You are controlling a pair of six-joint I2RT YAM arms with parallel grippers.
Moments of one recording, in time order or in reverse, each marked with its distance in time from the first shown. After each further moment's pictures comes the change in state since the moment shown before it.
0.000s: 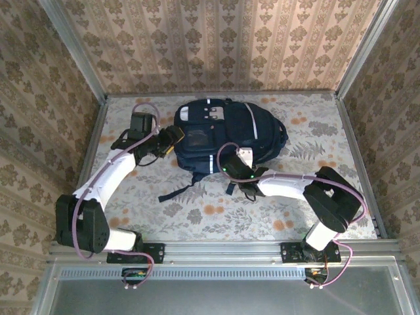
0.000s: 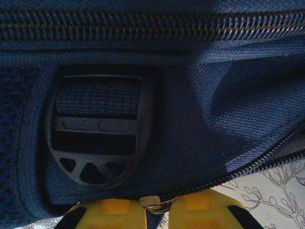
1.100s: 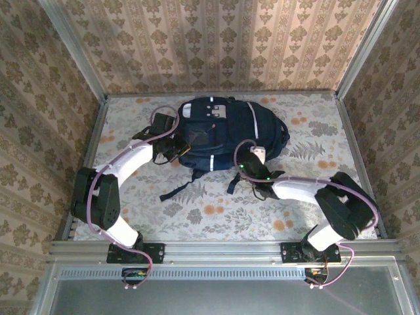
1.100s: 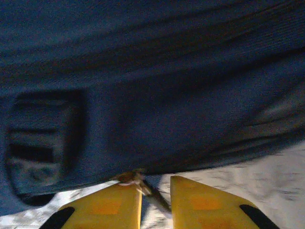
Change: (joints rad) left arm -0.102 0.227 0.076 -0.021 -0.120 -0.037; right arm -0.143 -0.143 -0.185 0.201 -0.134 -0.014
